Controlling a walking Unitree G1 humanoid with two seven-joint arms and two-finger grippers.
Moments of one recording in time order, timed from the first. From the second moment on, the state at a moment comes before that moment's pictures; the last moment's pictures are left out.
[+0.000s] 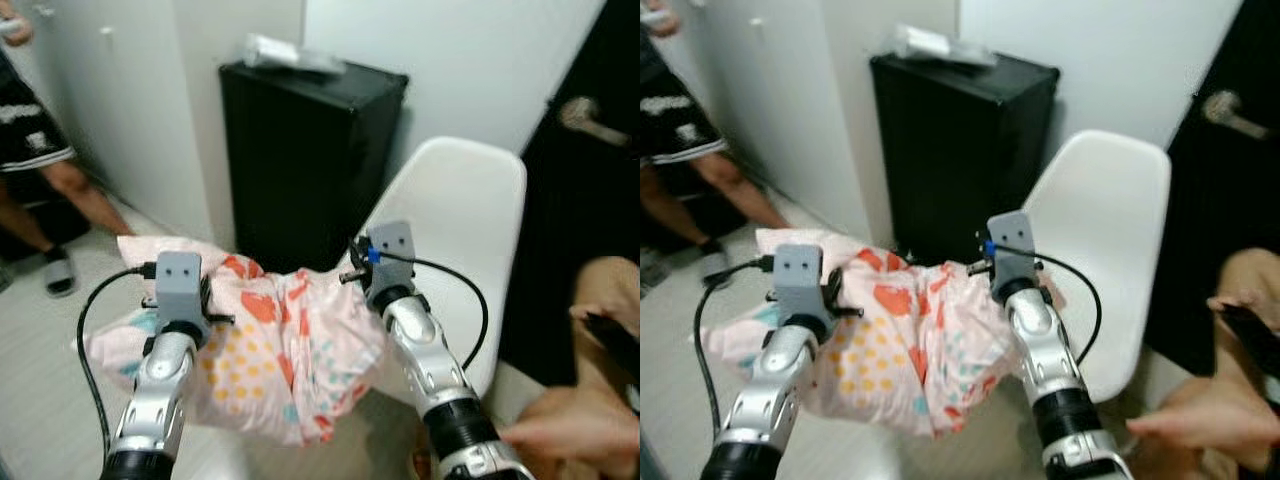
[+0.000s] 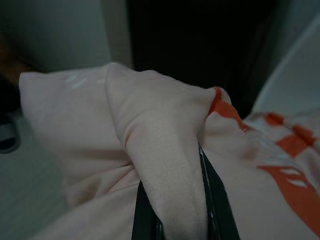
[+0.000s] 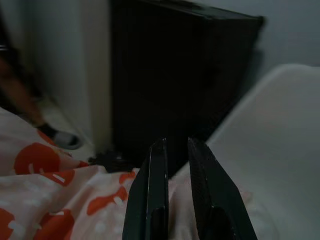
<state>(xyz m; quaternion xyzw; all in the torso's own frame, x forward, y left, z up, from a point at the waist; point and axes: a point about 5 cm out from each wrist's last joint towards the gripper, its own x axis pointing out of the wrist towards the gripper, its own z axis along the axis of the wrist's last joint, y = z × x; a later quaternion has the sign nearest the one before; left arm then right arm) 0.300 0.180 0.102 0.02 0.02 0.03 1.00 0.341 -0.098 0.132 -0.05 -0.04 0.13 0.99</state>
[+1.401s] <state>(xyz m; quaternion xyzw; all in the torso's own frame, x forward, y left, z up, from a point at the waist) 0.296 0.187 0.101 0.02 0.03 0.05 1.00 0.331 -0.087 0.109 -0.03 0.01 0.18 0.98</state>
